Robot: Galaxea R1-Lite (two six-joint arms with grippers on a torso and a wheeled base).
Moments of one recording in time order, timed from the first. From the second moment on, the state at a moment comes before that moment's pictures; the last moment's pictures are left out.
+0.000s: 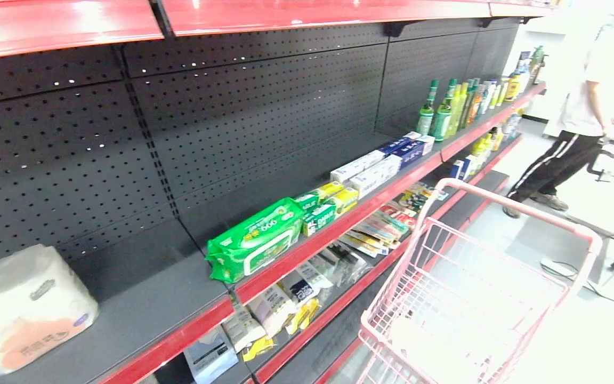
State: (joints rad) left arm 0.00 0.00 0.00 0.00 -0.02 0.00; right arm 0.00 0.00 0.00 0.00 -0.02 0.00
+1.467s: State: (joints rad) left arm 0.00 0.00 0.00 0.00 -0.02 0.01; right arm 0.00 0.44 -0.53 0.00 -0.05 0.13
